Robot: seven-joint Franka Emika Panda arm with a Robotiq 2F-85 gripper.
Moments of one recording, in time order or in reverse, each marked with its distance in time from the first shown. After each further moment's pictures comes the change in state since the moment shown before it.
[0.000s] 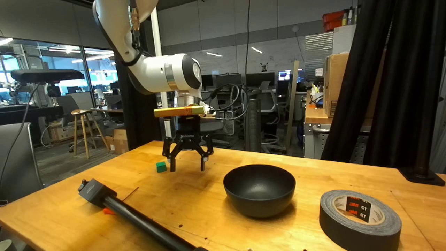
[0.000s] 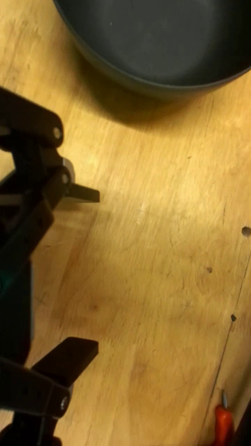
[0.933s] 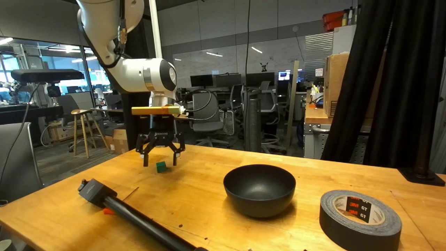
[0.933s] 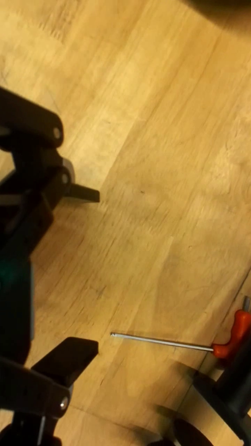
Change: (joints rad) arm 0.115 0.107 0.065 0.152 0.028 -0.065 -0.030
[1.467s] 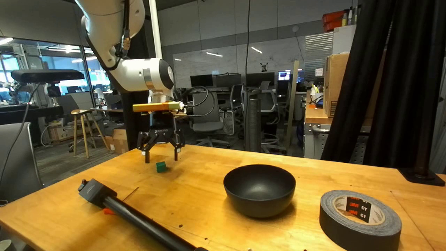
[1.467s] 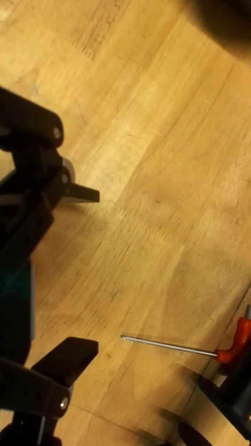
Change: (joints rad) arm 0.029 0.078 0.001 0.137 -0.058 -0.106 -0.005
